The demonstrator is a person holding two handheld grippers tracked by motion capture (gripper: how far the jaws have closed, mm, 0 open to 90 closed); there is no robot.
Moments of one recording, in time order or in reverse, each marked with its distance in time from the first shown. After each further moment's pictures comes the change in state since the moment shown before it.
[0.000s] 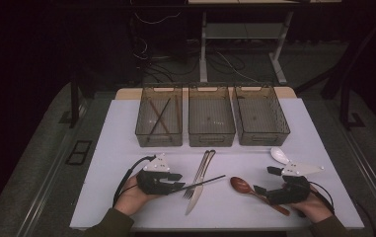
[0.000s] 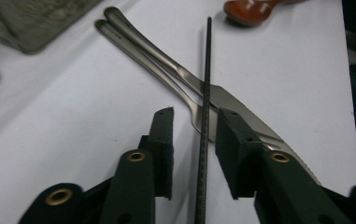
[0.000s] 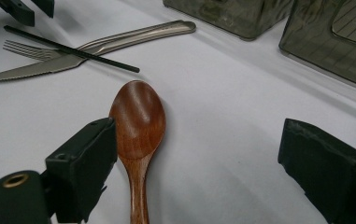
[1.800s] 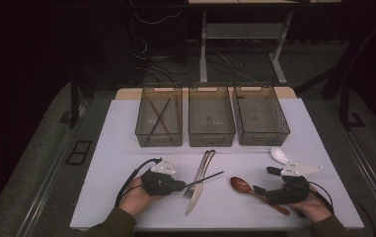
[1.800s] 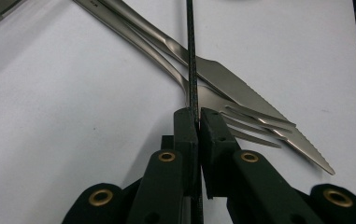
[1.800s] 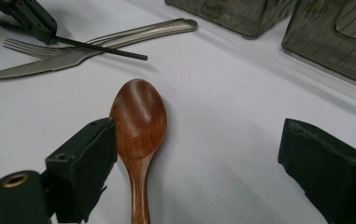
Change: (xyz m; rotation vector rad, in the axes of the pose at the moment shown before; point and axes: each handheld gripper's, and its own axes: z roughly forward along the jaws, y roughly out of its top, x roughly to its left) left arm 0.003 -0.004 0.015 0.068 -0.036 0.008; right arm 0.000 0.000 0.001 0.004 0.004 -0.007
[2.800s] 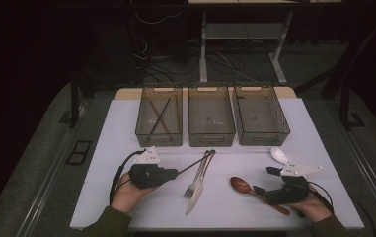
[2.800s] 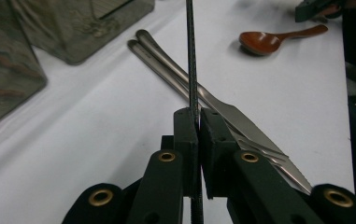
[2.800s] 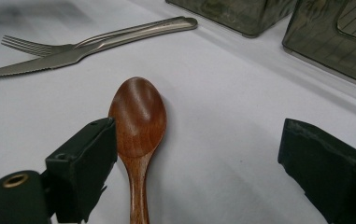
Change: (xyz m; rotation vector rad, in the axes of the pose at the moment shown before) left arm 0.008 0.002 -0.039 -0.173 0.087 -0.100; right arm 0.000 0.000 0.001 0.007 0.000 0.000
